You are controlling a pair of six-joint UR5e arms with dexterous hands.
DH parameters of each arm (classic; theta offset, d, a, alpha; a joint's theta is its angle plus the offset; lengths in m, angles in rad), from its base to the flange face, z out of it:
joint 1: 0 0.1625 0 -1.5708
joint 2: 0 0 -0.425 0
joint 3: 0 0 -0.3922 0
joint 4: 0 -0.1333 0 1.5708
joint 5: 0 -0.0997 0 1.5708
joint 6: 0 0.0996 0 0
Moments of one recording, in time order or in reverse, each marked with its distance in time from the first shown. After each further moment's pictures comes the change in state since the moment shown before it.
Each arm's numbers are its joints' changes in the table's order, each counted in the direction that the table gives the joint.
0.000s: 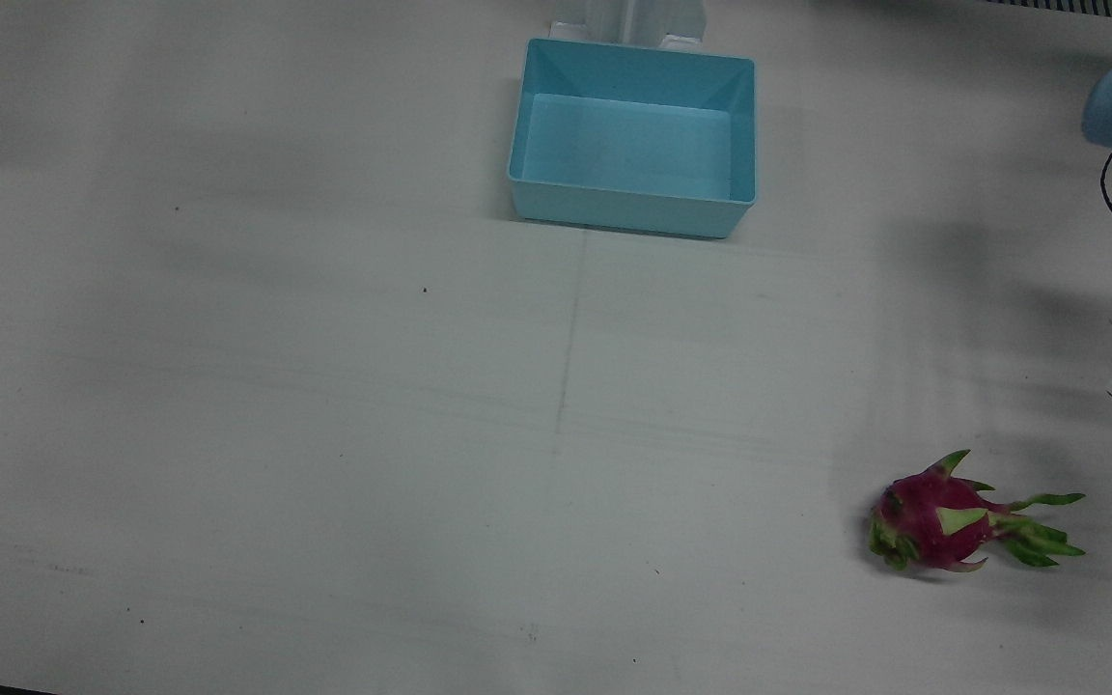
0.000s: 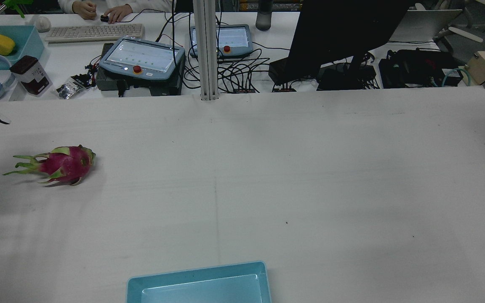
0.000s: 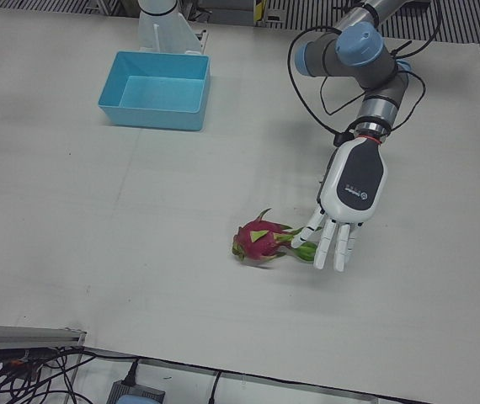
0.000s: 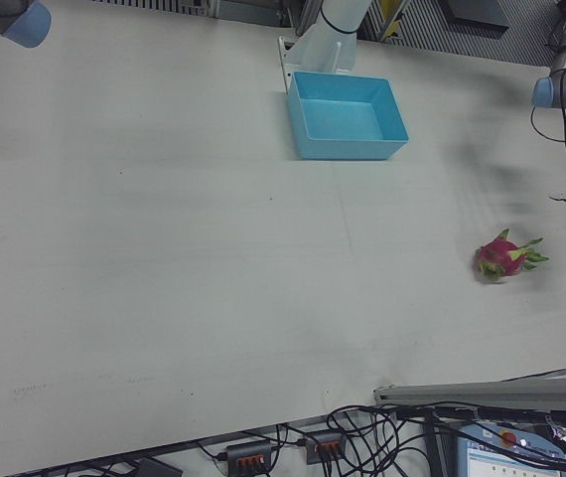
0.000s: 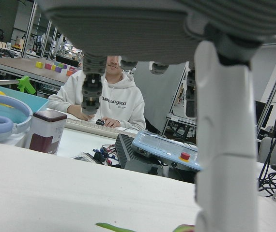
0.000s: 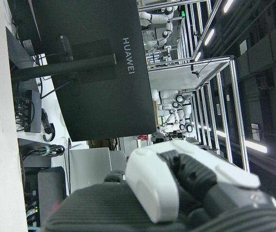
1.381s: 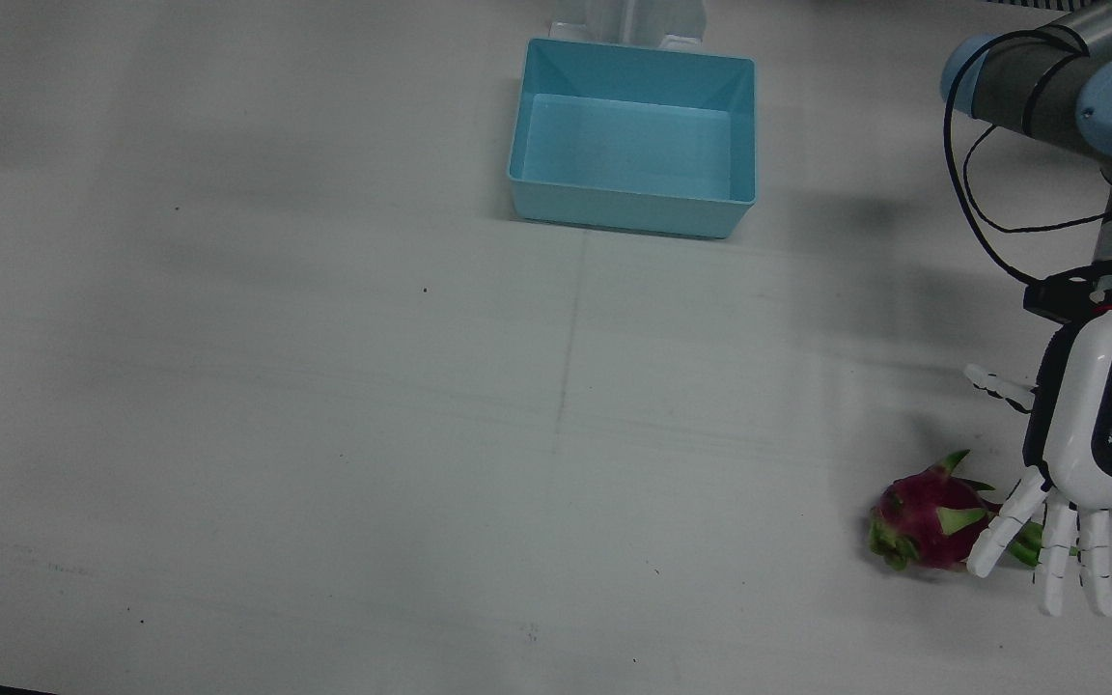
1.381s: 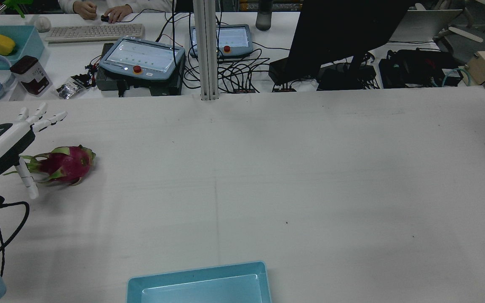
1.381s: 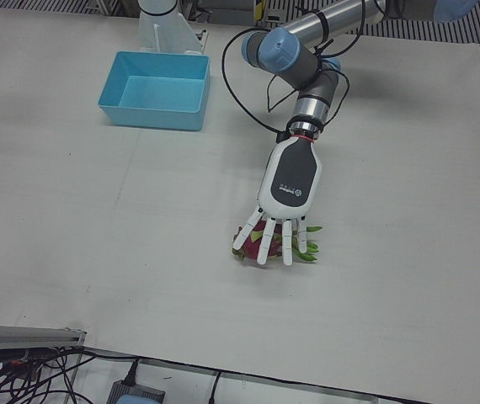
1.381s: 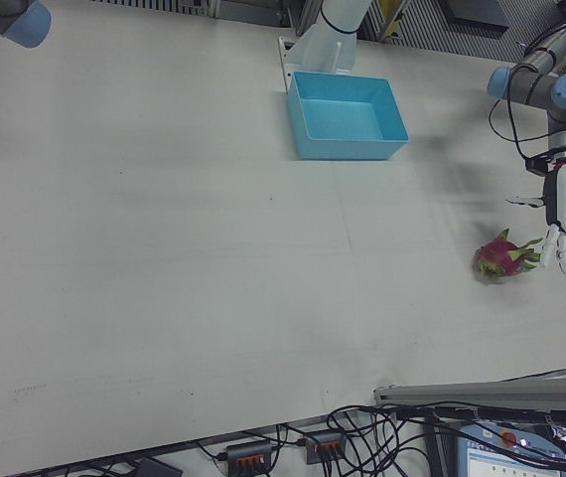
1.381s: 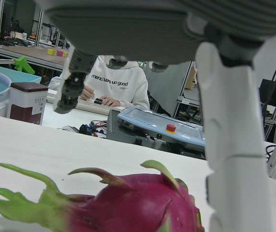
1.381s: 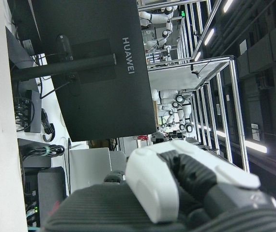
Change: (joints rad) left arm 0.214 0.206 0.007 -0.335 0.232 -0.015; right arm 0.000 0.000 0.000 0.000 0.000 0.000
